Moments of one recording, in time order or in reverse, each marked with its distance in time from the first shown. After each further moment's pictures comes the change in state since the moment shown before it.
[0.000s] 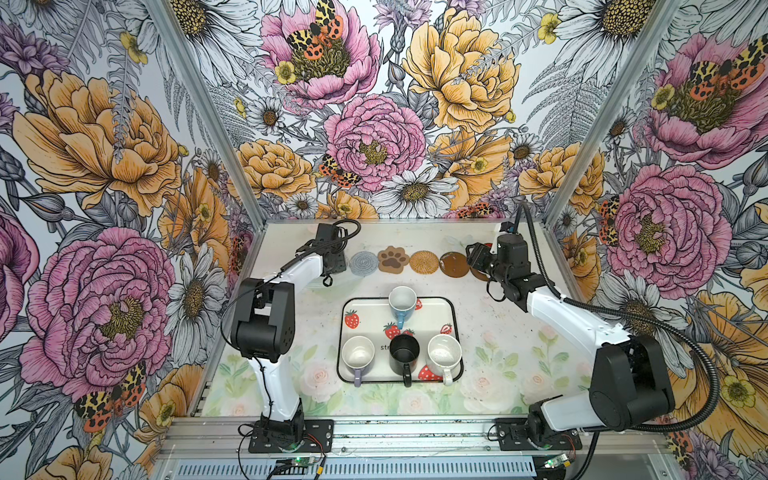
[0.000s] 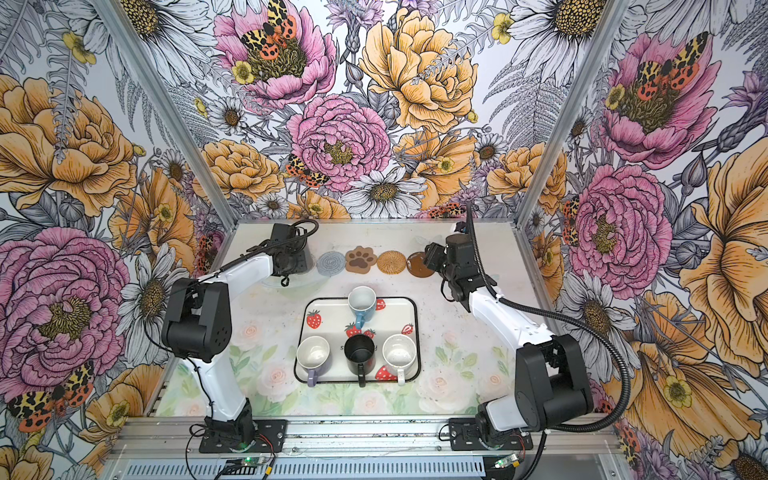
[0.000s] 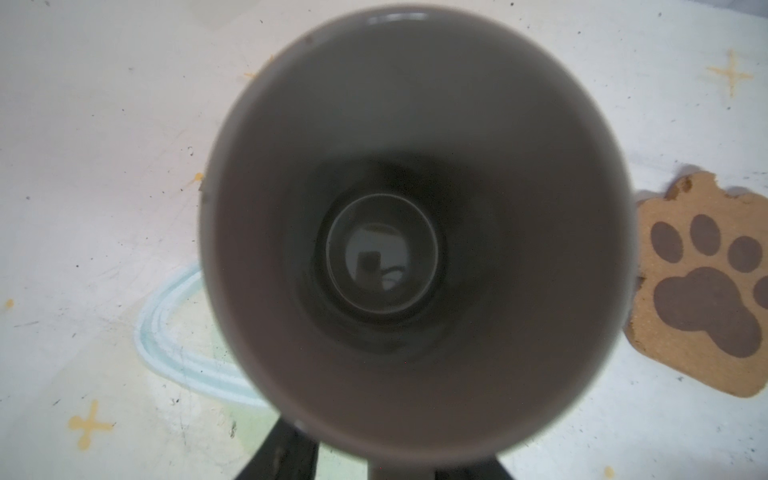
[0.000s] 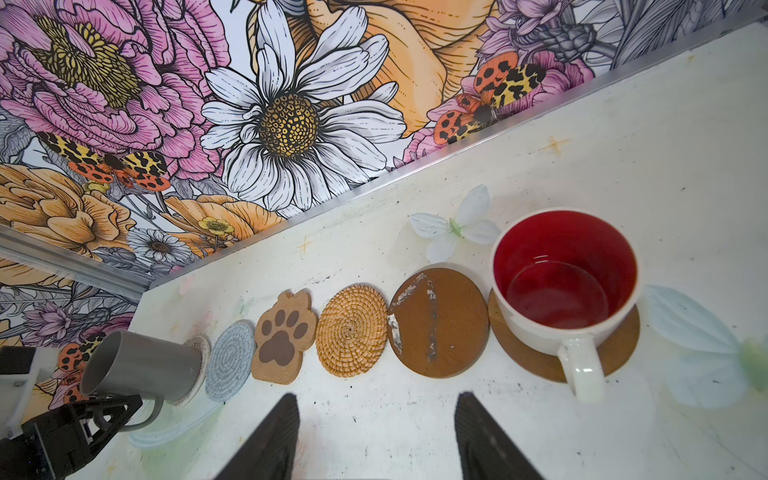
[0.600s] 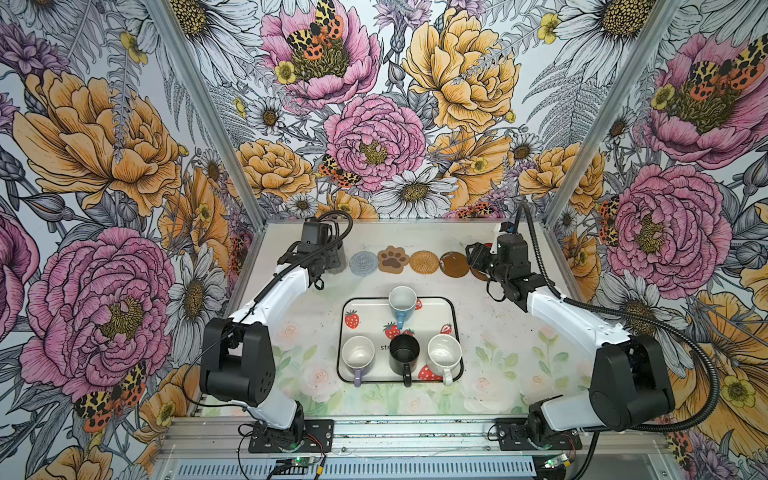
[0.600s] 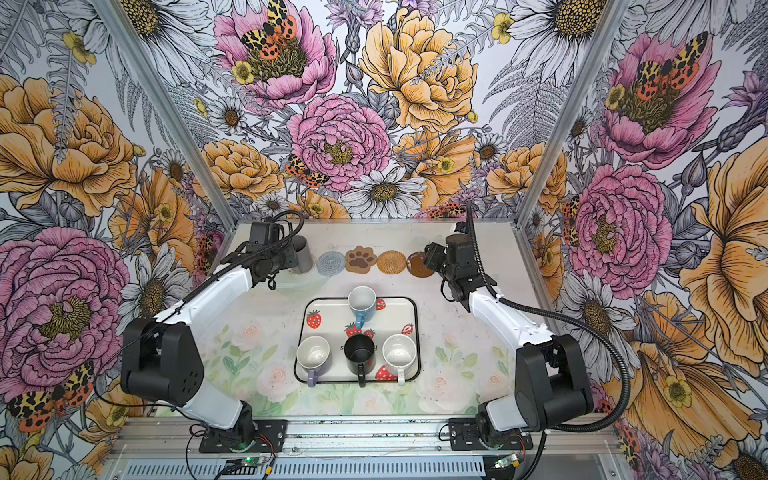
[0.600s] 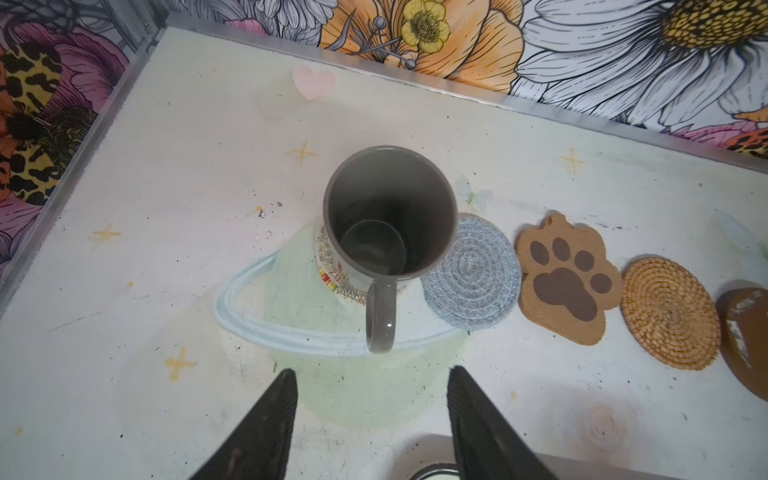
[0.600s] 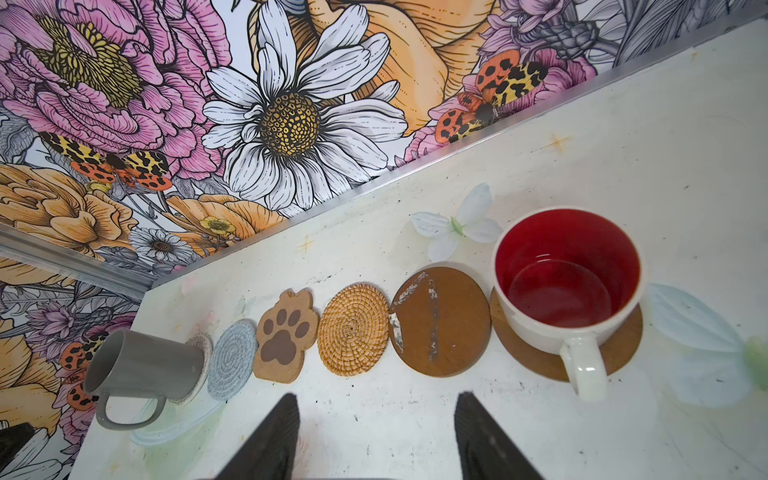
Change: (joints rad) left arm -0.040 -0.349 -0.140 0.003 -0.023 -0.023; right arm 0.001 -0.001 0.000 -0.001 -0.004 0.004
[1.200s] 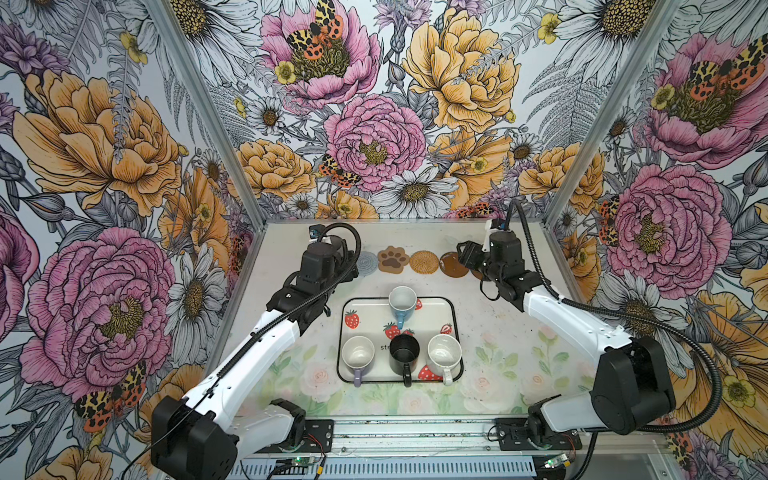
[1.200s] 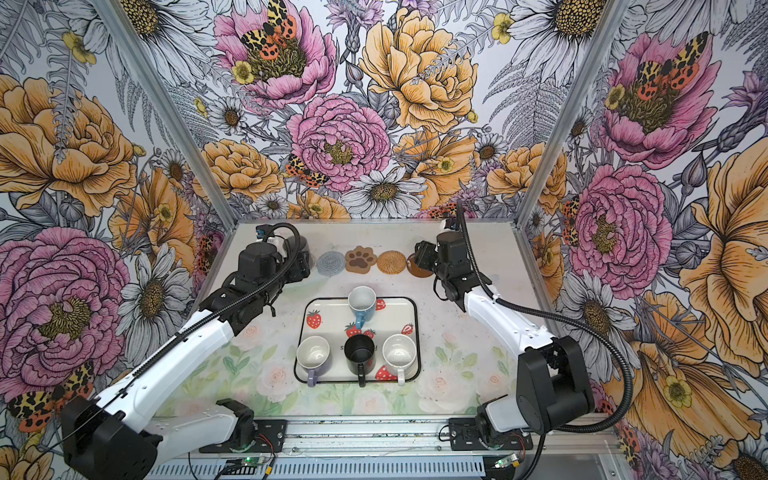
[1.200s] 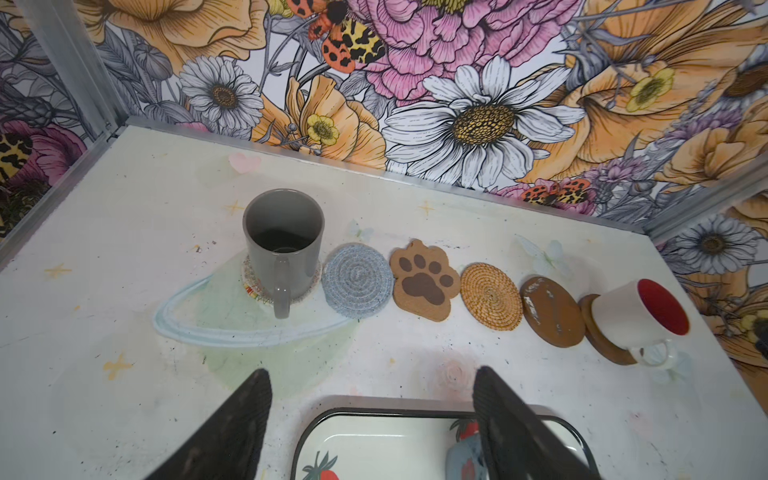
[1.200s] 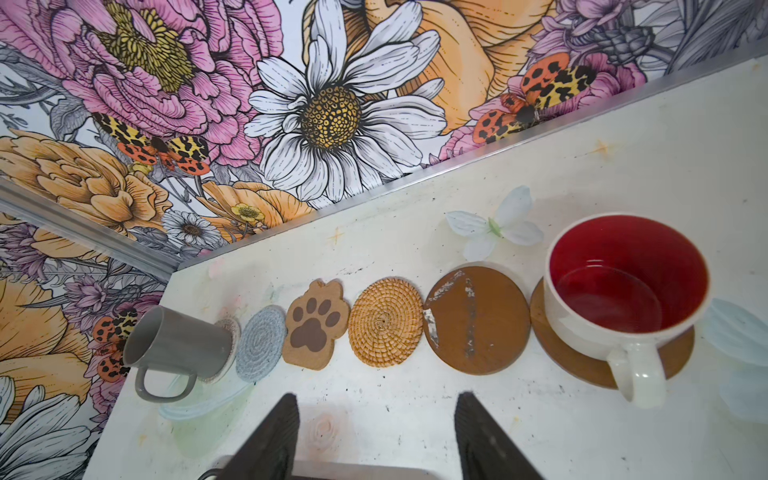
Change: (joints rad) left arm -0.223 -0.419 -0.227 0.131 -0.083 -0.090; right arm 0.089 -0.009 0.065 -0.045 0.023 -0.013
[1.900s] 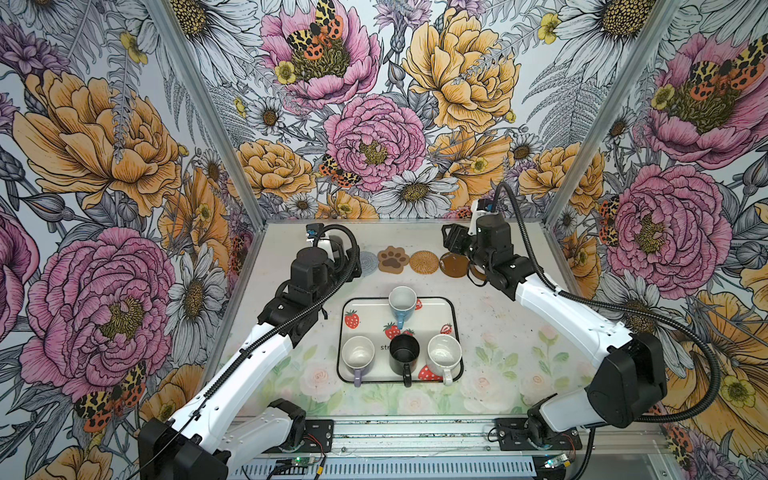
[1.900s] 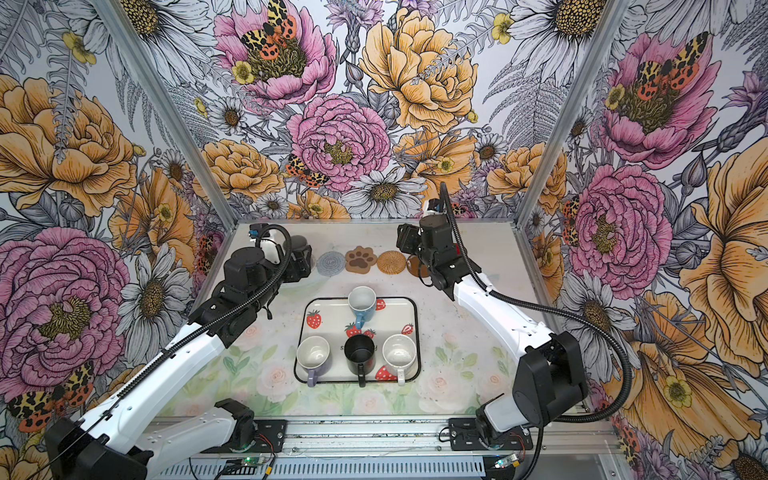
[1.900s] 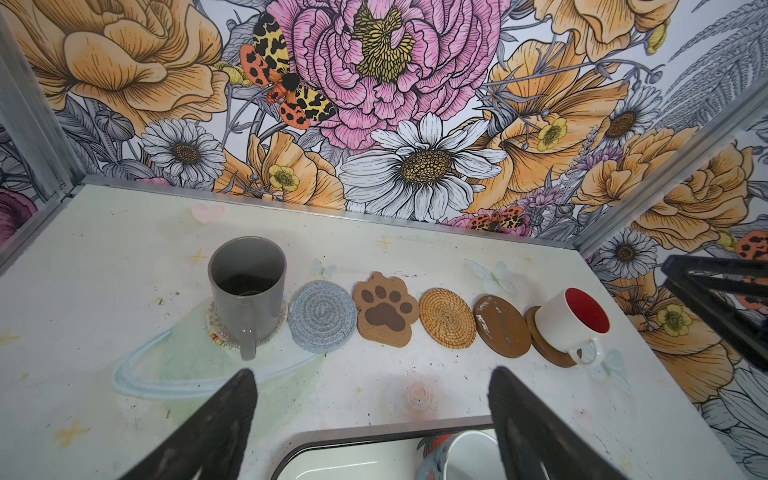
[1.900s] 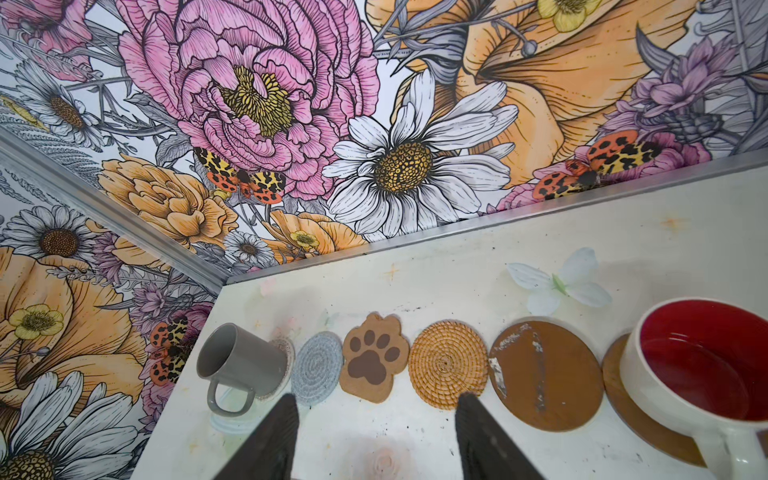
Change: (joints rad) left arm -0.006 -0.073 -0.037 0.102 0.069 0.065; right arm 0.109 0.068 0.217 -0.064 0.069 -0.010
